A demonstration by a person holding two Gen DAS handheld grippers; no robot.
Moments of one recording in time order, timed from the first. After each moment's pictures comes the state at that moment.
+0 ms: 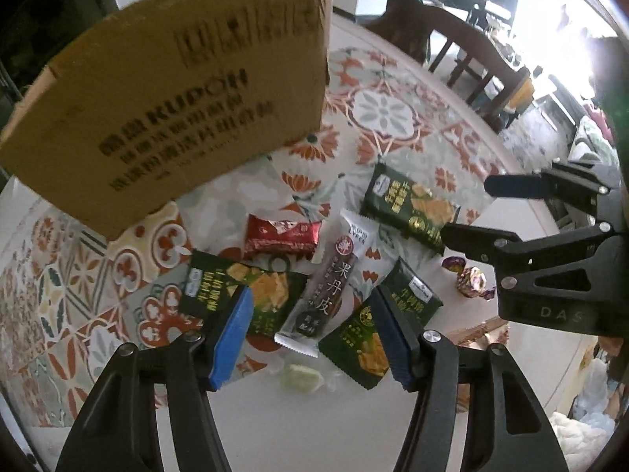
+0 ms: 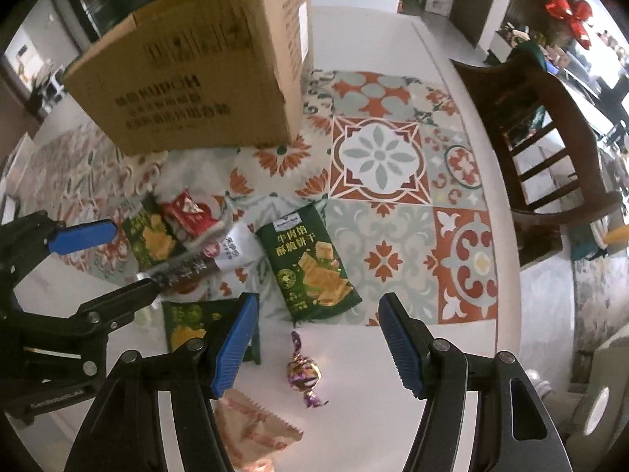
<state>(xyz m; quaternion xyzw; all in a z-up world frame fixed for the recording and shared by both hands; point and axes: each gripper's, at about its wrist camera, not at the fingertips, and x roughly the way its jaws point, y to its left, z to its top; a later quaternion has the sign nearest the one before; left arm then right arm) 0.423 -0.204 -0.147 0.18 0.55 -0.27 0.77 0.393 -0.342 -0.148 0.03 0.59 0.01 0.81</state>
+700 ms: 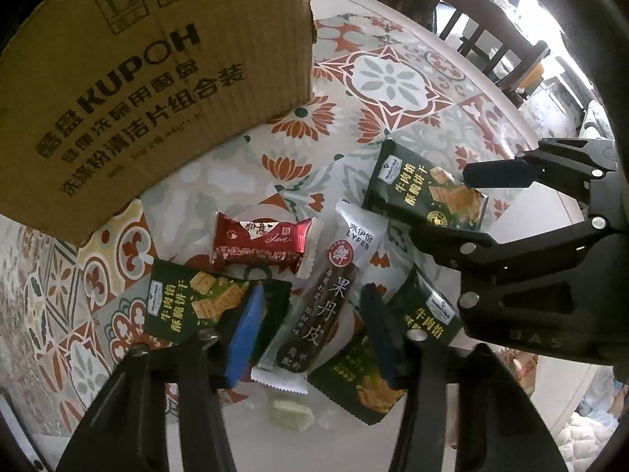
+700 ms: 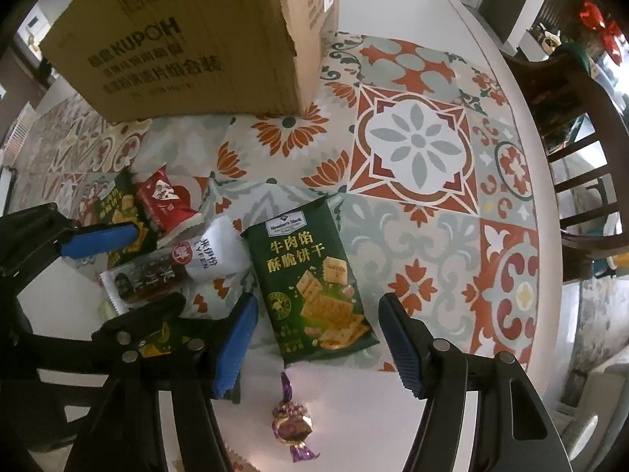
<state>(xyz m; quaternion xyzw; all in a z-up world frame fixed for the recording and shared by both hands) 0.436 -0.231 -0.184 0.20 0.57 -0.26 0.75 0.427 -0.340 -0.191 0.01 0.62 0.04 0.79</state>
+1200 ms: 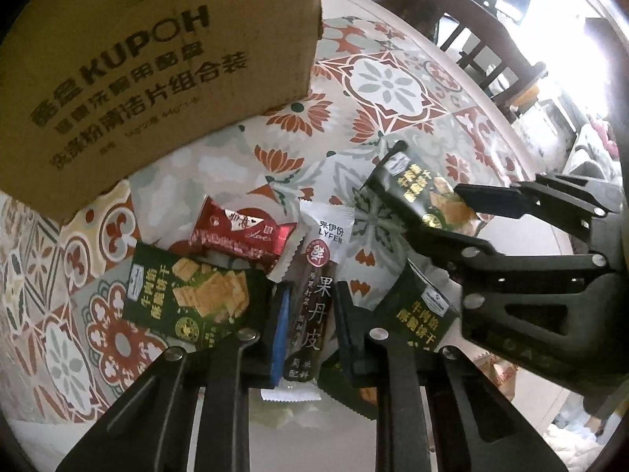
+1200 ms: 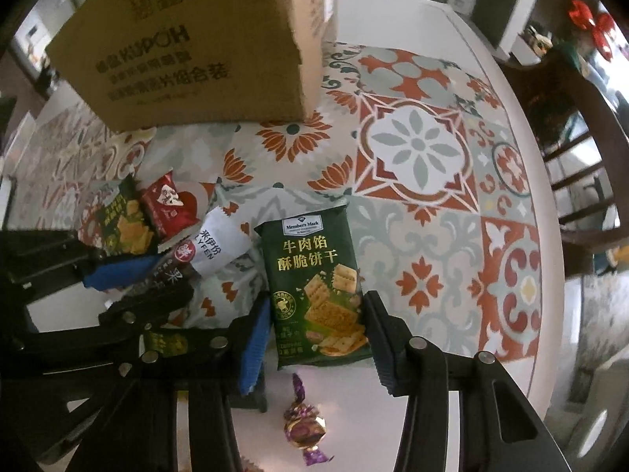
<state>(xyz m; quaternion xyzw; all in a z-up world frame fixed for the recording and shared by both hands) 0.435 -0.221 -0.183 0.15 0.58 -0.27 0.75 0.418 -0.330 -0.184 0.03 0.59 0.03 0.81</state>
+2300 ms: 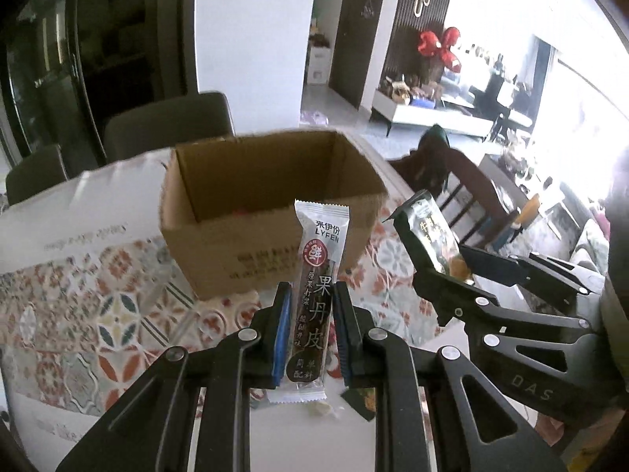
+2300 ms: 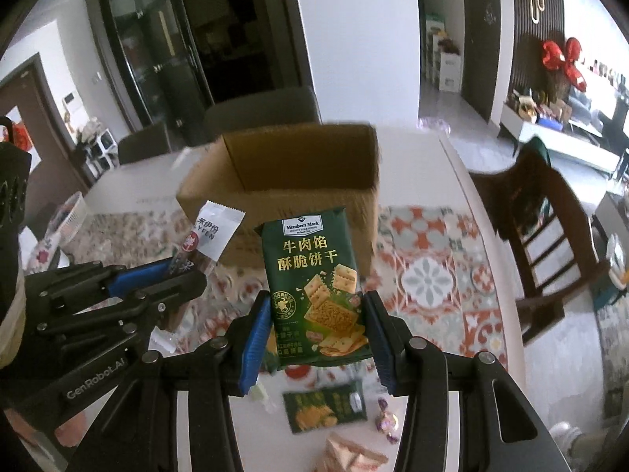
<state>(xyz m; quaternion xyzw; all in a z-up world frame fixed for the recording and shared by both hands) 0.423 -0.132 -0.006 0.05 0.42 -0.23 0.88 0.385 -0.289 -0.017 0.07 0.41 0.05 0.91</state>
